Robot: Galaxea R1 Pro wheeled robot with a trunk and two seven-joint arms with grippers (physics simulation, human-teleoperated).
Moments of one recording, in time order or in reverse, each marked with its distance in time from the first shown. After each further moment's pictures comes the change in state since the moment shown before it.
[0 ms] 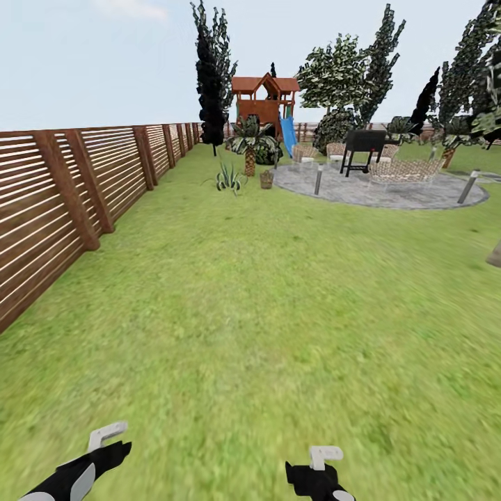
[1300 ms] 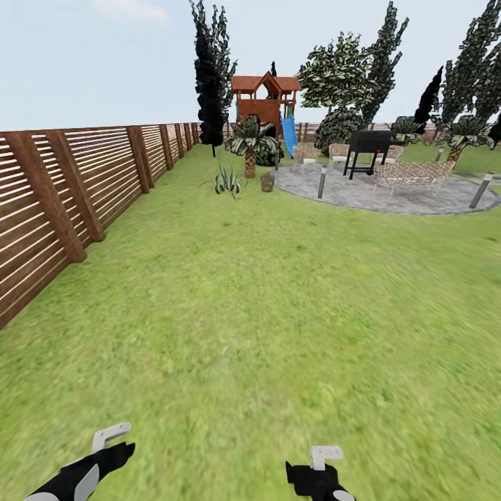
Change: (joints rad) left arm 0.000 -0.014 0.000 0.007 0.000 -0.003 0.003; right arm 0.000 0.000 -0.003 0.000 0.001 0.001 0.000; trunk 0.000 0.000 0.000
